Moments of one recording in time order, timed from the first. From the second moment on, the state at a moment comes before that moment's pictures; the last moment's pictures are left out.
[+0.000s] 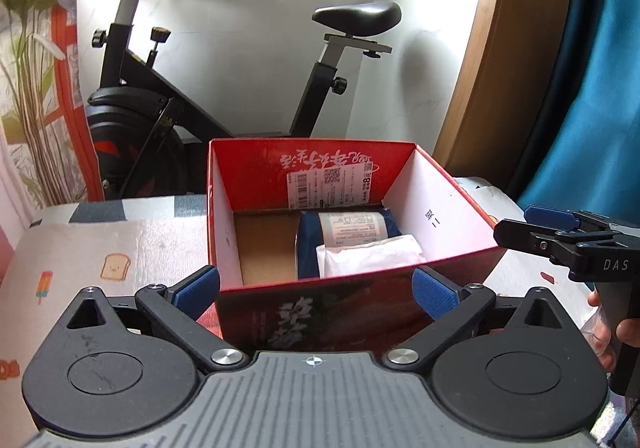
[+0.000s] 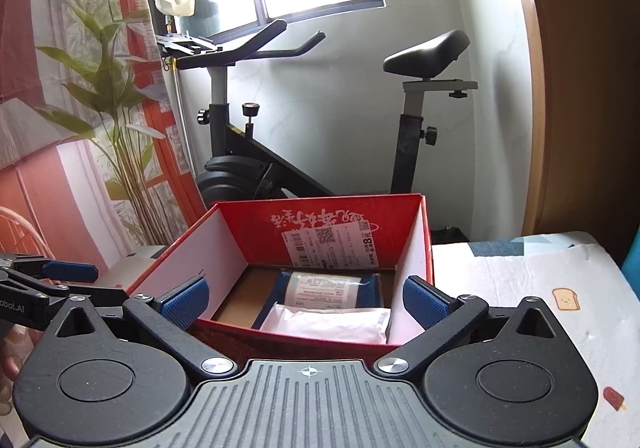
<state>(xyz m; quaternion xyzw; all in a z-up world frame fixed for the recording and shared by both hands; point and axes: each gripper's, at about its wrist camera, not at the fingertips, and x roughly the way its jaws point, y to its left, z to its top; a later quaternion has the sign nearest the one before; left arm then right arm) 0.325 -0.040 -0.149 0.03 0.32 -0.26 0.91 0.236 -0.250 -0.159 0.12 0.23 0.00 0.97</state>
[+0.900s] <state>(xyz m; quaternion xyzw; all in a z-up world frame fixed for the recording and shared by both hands) 0.267 -0.011 -0.237 -0.08 0.42 -0.23 0.88 0.183 -0.217 -0.274 0.18 0.35 0.03 0.92</state>
